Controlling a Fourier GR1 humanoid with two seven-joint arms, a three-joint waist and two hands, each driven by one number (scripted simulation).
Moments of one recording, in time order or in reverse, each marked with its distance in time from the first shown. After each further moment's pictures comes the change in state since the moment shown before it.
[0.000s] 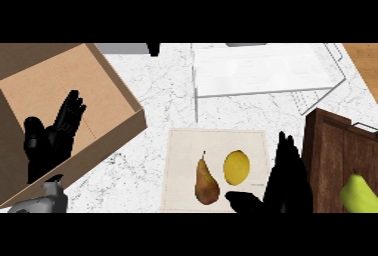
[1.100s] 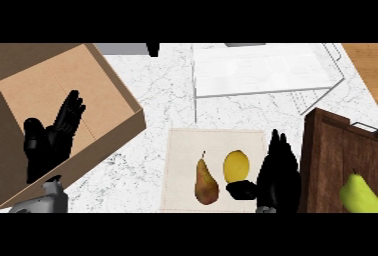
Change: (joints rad) left arm -0.013 -0.055 0.067 -0.006 -0.071 -0.076 -0.005; right arm -0.061 -0.001 -0.067 0.179 -0.062 -0.015 -0.006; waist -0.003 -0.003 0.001
